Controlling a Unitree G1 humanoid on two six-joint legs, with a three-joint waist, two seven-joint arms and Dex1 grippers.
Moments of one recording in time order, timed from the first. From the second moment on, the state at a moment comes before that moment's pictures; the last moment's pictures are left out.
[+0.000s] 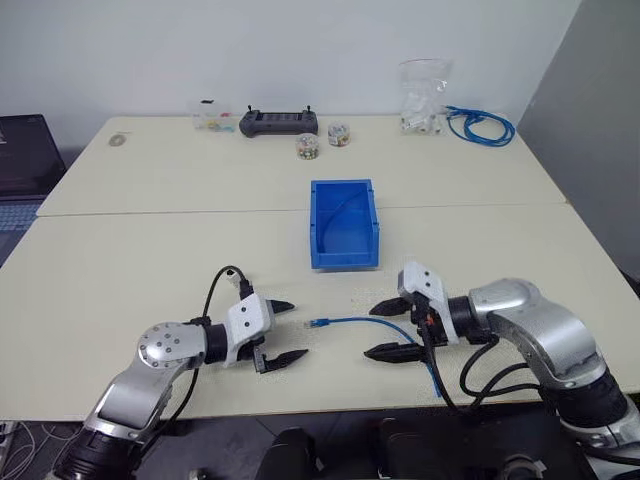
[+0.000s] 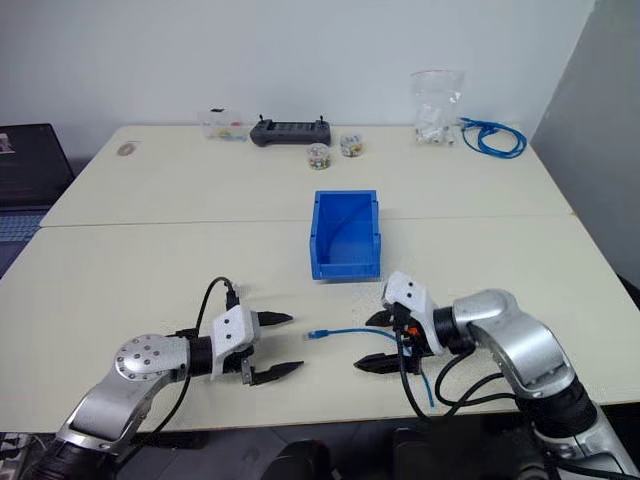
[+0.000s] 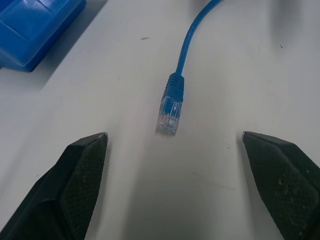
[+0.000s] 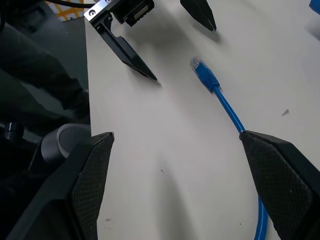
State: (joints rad) left arm -0.07 0.71 -0.13 -0.16 -0.17 0.14 -0.97; right arm -0.39 -0.58 0.21 -0.47 0.34 0.99 1.08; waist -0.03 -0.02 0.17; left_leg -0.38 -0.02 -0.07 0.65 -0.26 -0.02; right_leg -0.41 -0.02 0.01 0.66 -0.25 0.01
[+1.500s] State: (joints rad) left arm -0.42 0.61 -0.20 -0.21 -0.43 0.71 -1.11; right arm -0.22 -0.61 -0.19 -0.71 1.06 1.16 0.69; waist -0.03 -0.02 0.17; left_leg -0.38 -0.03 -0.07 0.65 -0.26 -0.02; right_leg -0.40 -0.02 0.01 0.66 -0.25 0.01
